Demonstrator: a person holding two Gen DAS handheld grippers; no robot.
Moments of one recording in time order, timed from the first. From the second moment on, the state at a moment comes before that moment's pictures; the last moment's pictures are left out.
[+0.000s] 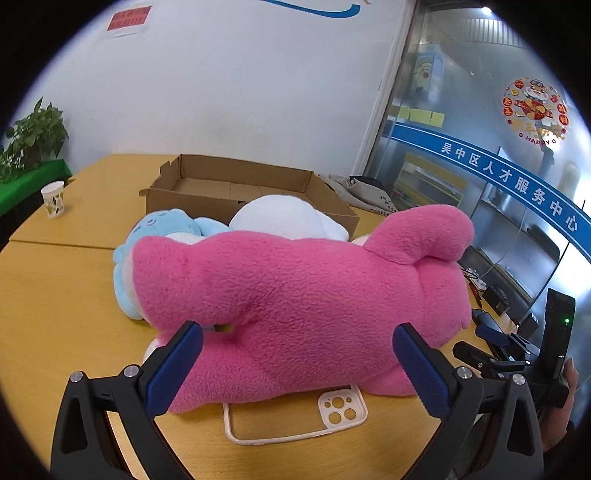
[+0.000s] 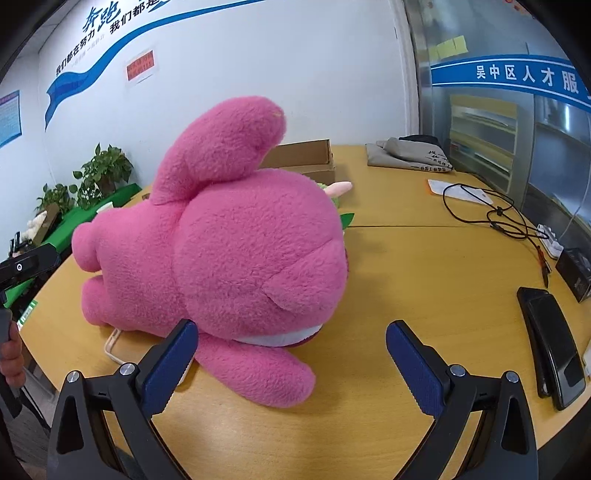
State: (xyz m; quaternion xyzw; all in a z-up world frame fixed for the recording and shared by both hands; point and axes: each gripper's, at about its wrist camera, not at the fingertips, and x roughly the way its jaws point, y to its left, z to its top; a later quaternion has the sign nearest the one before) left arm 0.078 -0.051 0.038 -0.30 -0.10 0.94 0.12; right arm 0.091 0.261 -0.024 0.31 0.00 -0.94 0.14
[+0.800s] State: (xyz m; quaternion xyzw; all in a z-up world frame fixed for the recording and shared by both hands) left arm 0.020 -0.050 -0.018 -0.36 -0.14 0.91 0.18; right arm 0.008 0.267 -0.044 0.35 -0.08 -0.90 0.26
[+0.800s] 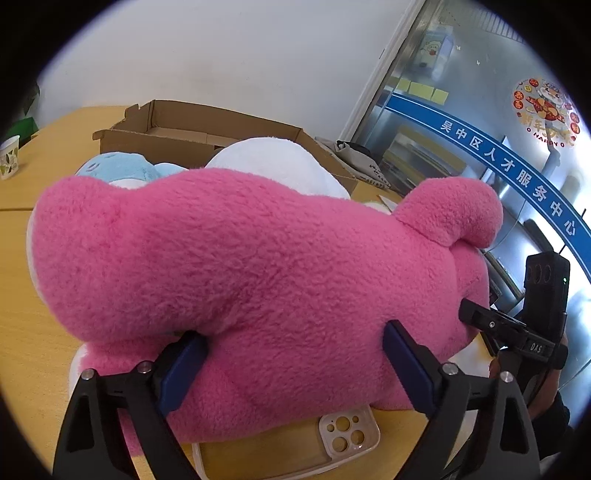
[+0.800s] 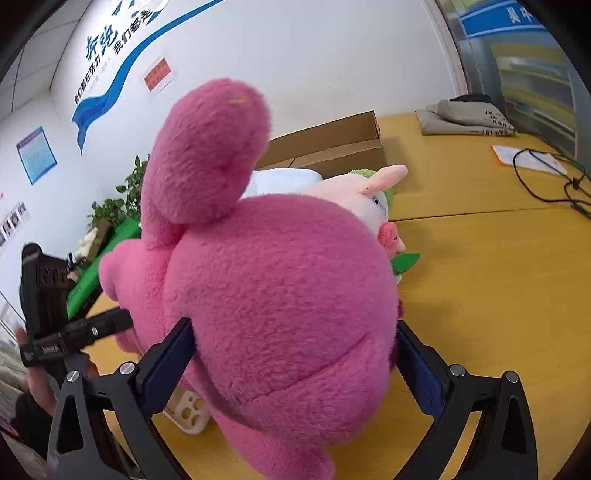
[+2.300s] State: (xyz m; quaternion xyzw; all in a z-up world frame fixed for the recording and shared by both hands) left arm -0.052 -0.096 0.259 -0.16 -0.02 0.97 0.17; right arm -0.067 0.203 0.221 0.09 -0.01 -0.95 0.30
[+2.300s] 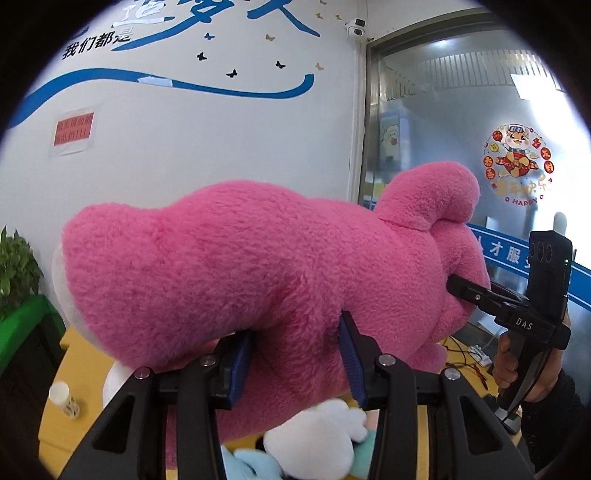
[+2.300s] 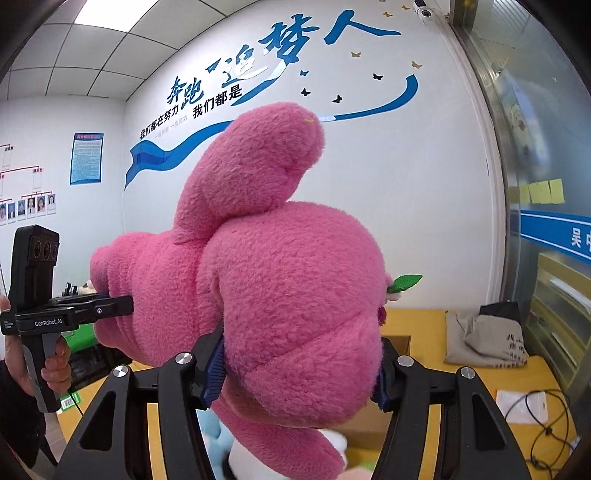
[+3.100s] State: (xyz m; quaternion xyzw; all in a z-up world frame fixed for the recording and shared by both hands) left arm -0.323 -0.110 0.182 -0.25 -0.06 0.94 0.21; right arm -0.340 0.179 0.190 0.17 -0.03 -0.95 0.26
